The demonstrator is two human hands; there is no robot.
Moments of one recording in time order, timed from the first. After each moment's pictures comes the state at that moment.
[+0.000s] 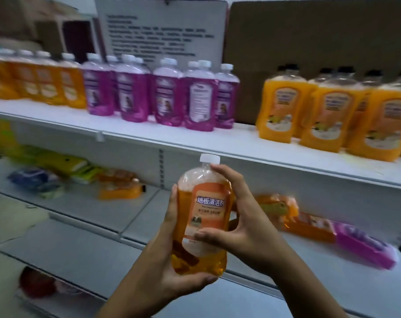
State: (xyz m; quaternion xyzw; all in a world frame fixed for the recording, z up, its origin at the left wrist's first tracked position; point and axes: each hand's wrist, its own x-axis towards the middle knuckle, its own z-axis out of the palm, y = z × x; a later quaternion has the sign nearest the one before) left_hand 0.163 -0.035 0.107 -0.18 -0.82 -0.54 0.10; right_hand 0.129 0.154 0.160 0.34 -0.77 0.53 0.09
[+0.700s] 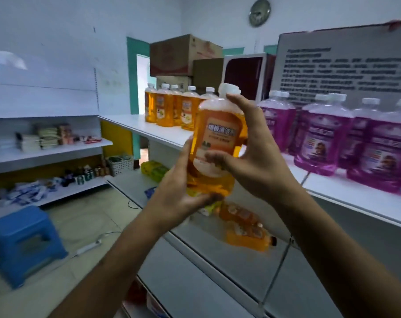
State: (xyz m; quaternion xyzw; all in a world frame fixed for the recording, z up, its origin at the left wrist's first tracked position) left_hand 0.050 -0.390 0.198 -0.12 -0.83 -0.46 0.29; right_hand -0.028 -0.235 0.261 0.50 -0.70 0.45 0.24
